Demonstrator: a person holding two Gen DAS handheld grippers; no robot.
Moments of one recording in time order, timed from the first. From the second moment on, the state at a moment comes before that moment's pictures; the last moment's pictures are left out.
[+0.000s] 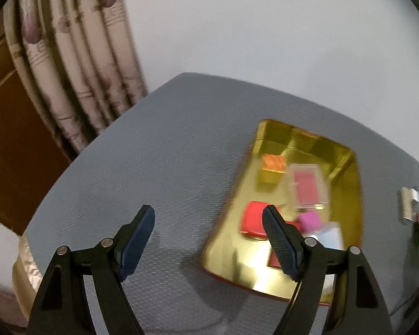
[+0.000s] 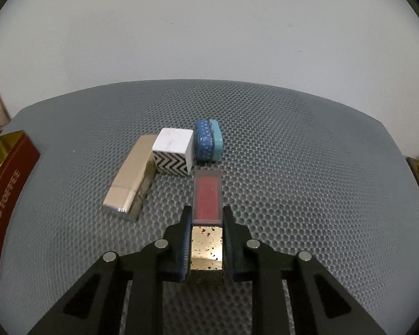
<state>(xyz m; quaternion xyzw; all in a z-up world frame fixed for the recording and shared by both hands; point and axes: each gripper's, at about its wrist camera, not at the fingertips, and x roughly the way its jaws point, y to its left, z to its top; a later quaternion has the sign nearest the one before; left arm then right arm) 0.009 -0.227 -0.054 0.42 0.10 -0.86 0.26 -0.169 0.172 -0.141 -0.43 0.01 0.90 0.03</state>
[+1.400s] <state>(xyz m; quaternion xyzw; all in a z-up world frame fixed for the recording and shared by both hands) -0.236 0.062 -0.154 0.57 0.01 -0.82 0.01 -0.139 0.198 -0.145 -0.43 0.01 0.90 0.06</state>
